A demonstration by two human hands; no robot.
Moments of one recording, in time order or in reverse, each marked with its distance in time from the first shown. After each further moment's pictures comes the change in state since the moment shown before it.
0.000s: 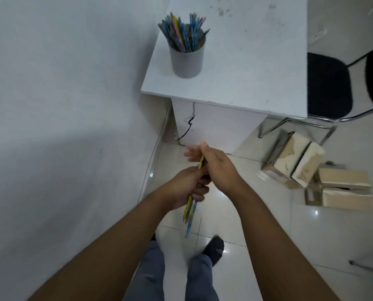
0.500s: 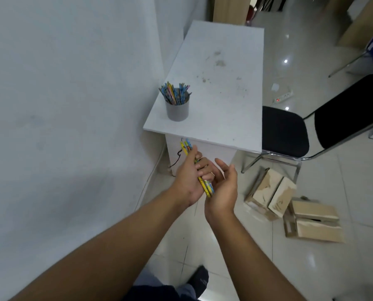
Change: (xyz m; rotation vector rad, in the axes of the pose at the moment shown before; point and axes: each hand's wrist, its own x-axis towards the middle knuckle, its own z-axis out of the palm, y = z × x) left_hand -0.081 0.062 0.154 -0.707 -0.006 0.401; right_hand -0.125 -0.067 -0.028 0.964 0.452 -0.049
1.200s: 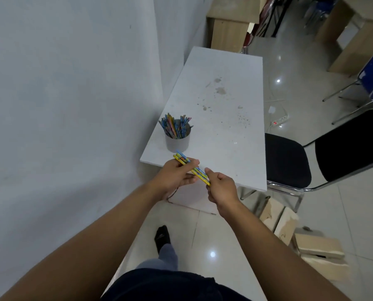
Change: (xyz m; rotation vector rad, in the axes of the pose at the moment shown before) left_hand 0.107 0.136 -0.001 0.850 0.005 0.097; right_hand 0.138 -0.037 0.086 -0.848 -0.058 0.031
